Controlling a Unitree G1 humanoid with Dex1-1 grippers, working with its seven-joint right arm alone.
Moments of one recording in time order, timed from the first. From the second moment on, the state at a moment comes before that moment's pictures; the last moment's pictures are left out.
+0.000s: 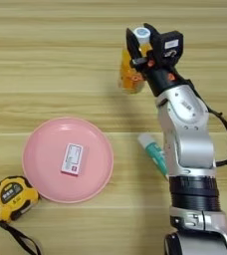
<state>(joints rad) -0.35 -0.27 -0.13 -0.11 0.24 0.08 0.32</state>
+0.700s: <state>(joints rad) -0.47 -0.17 -0.03 0.20 0.20 0.01 0.40</state>
